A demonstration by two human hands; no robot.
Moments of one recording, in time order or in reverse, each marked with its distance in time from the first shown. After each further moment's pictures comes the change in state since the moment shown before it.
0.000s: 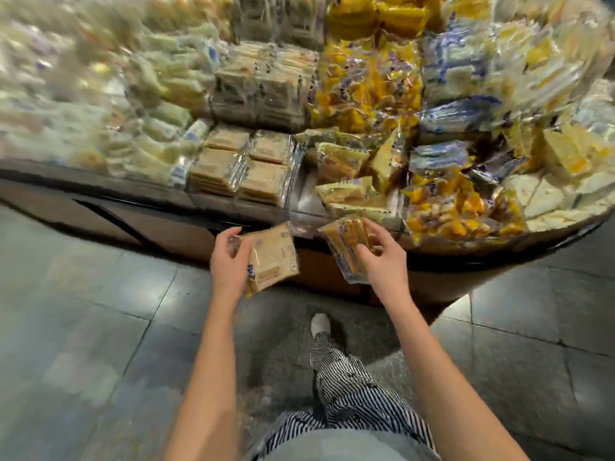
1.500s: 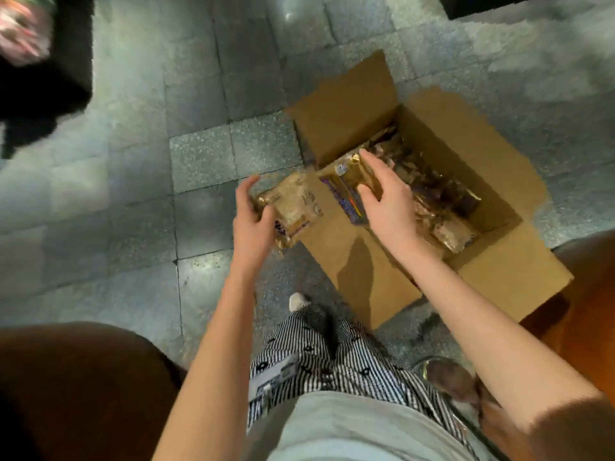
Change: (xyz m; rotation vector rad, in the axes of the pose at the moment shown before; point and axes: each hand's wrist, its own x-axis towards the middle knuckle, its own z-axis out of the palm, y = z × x) left_hand -0.842 0.016 0.509 0.374 -1.997 0.792; right_hand -0.646 0.298 -0.578 -0.028 1.690 0.678
